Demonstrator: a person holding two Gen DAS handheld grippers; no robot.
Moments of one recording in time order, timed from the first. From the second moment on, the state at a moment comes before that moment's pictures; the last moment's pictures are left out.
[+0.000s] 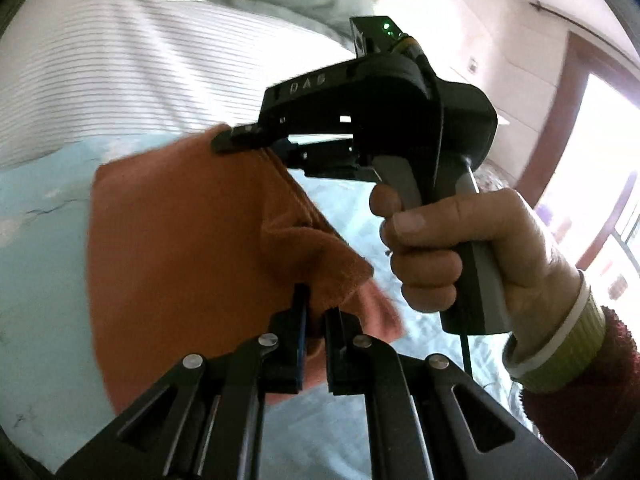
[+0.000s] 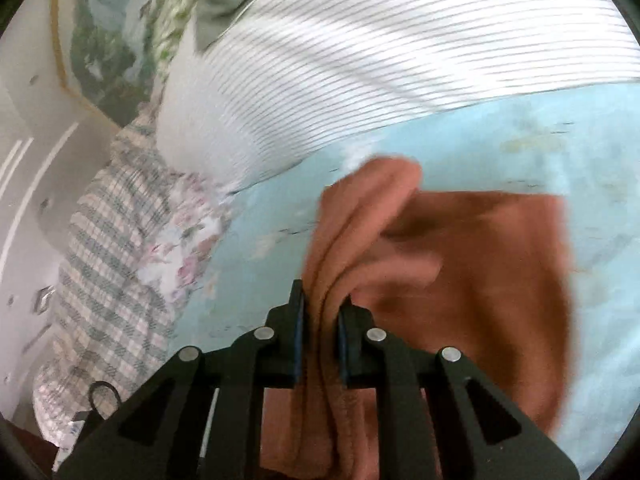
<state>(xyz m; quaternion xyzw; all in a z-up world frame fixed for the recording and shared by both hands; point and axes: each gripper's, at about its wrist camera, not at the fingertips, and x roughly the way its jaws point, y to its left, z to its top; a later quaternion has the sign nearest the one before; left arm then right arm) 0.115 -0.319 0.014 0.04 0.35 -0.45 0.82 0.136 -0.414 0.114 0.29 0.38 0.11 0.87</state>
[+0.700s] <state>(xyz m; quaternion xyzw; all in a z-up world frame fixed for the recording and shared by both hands) 0.107 -0.367 -0.035 0.08 0.42 -0.47 0.77 0.105 -0.472 0.051 0.27 0.43 -0.02 0.86</state>
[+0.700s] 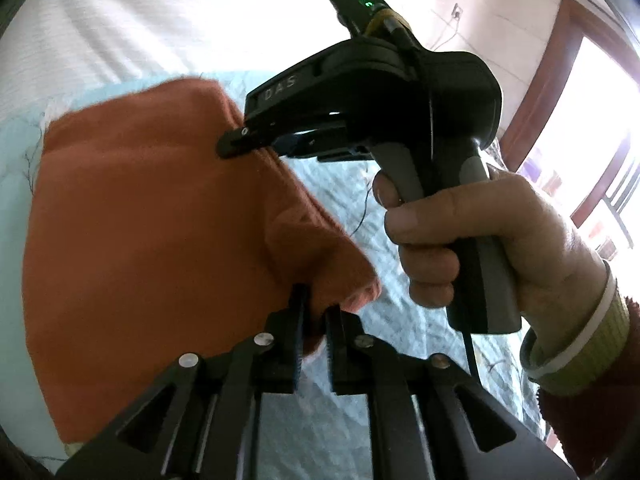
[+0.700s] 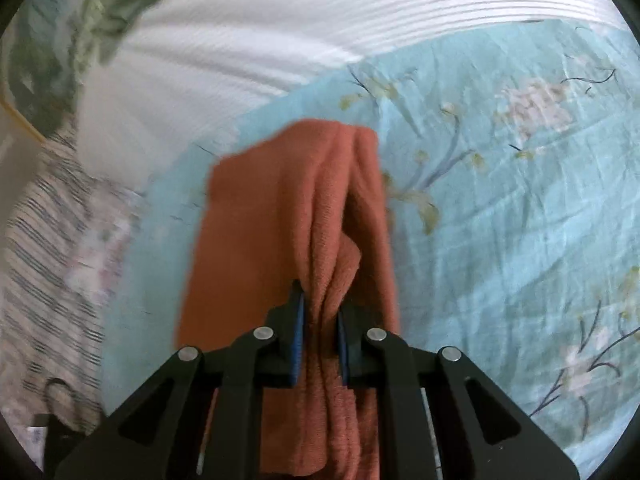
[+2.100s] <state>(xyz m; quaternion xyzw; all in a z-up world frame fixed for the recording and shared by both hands) 0.215 -0.127 0.001 -0.10 0.44 -0.32 0.83 0.105 -0.362 0.041 0.32 0.41 0.11 0.85</state>
